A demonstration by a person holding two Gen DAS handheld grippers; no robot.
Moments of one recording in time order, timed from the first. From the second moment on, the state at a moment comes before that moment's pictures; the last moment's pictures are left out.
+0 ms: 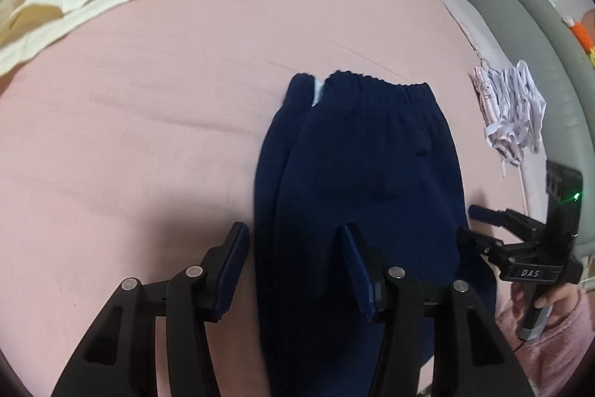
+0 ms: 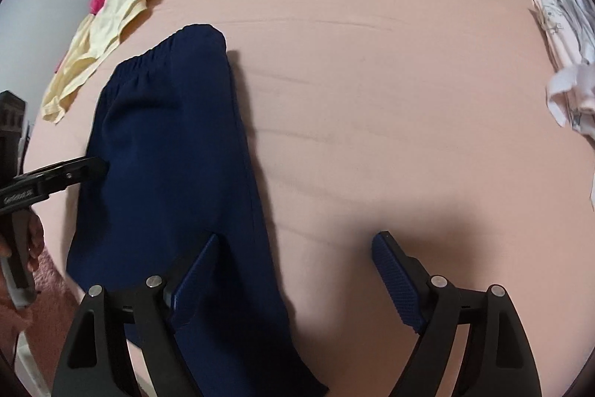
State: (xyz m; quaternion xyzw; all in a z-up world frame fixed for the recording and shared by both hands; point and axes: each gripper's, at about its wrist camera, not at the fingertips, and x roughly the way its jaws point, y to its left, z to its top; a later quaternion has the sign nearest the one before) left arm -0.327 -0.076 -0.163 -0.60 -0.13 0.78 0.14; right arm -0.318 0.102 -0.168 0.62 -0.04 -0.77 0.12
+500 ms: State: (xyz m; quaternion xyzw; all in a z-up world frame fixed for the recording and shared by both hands) left arm -0.286 -0.050 -0.108 -0.51 -0.10 0.83 0.21; right arm -0.288 0.035 -0.105 0.56 -0.08 -0.80 0.20
